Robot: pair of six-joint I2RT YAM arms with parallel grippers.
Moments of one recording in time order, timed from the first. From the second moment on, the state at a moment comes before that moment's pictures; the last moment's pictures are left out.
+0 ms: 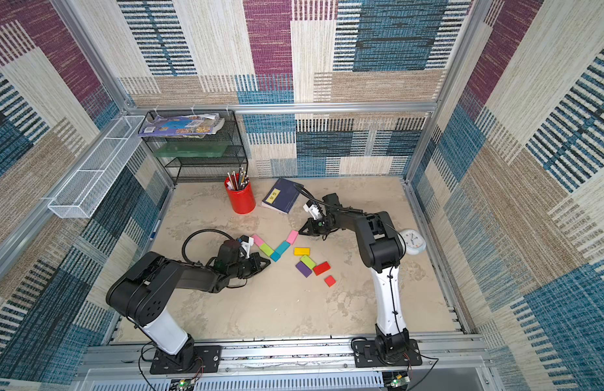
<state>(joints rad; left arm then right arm) -0.44 1.71 0.50 0.52 0.42 -0.83 0.28 2.28 1.51 -0.33 -0.79 0.13</state>
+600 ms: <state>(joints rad) -0.44 1.72 0.50 0.54 0.43 -0.83 0.27 2.32 1.60 -0.37 -0.77 0.11</state>
